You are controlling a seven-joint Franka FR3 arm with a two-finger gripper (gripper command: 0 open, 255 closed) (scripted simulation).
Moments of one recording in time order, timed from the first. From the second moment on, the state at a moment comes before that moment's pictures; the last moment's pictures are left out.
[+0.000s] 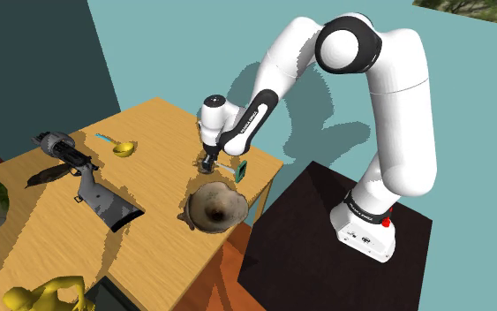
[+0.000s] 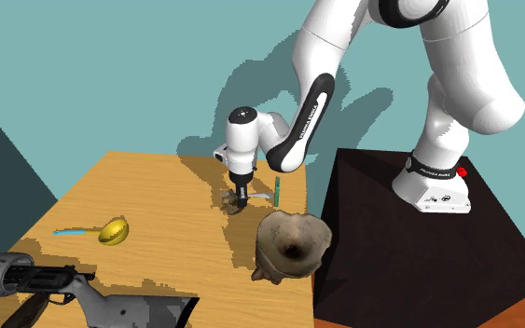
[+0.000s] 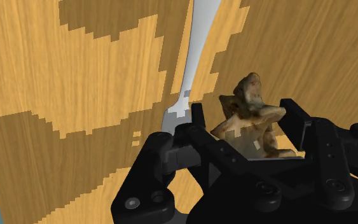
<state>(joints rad) 0.16 0.62 0.06 -2.10 -0.41 2.78 0.20</state>
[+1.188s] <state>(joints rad) 0.14 0.52 0.10 -2.13 -0.38 2.71 0.17</state>
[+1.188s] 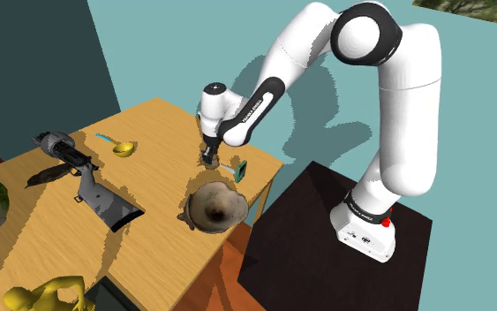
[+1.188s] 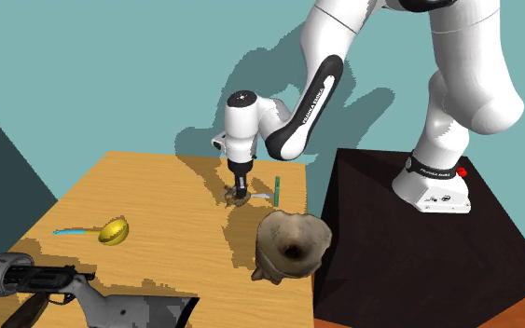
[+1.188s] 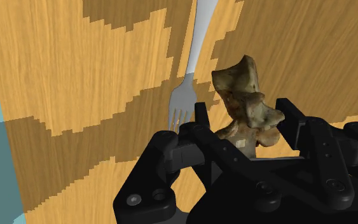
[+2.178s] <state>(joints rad) 0.10 0.35 0.16 -2.16 -0.30 2.56 0.09</state>
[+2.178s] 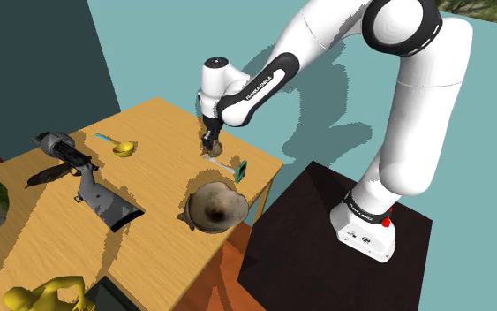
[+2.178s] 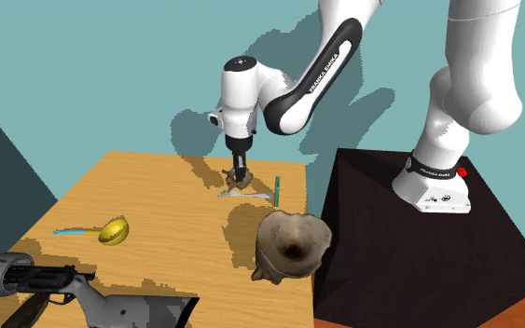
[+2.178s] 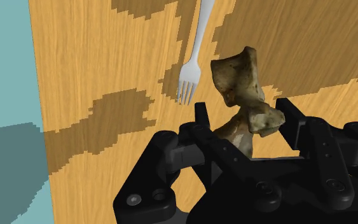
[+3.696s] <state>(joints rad) 0.11 0.08 0.23 -2.23 -0.19 2.37 0.08</state>
